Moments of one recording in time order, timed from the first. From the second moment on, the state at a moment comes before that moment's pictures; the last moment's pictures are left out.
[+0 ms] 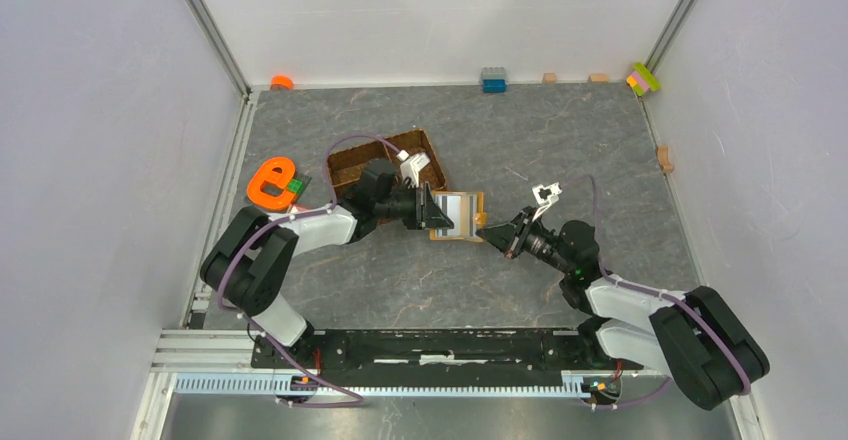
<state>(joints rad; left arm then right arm) -0.58 1.61 0.76 0.31 0.67 -0.65 0.46 1.11 0.13 0.91 -0.46 0.69</state>
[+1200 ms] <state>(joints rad) -0.60 1.63 0.77 0.32 0.69 -0.65 0.49 1.14 0.18 0.79 -0.47 0.64</state>
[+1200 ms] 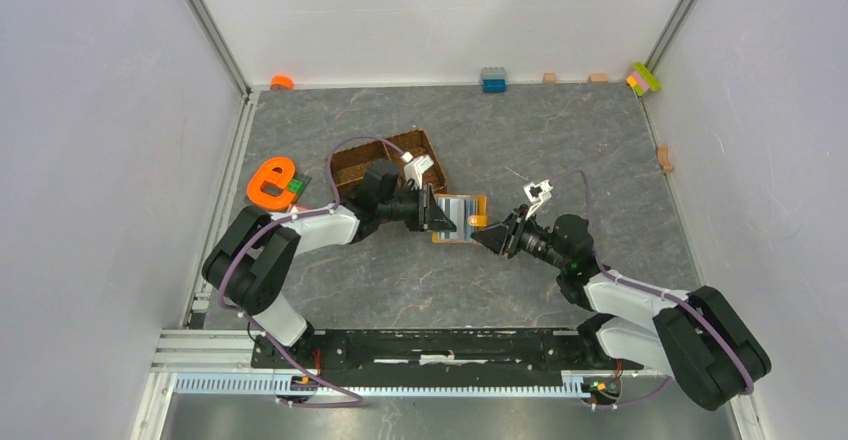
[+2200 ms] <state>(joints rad) -0.62 1.64 0.79 0.28 0.69 -0.65 0.51 1.16 0.22 0.75 -0.47 0.61</state>
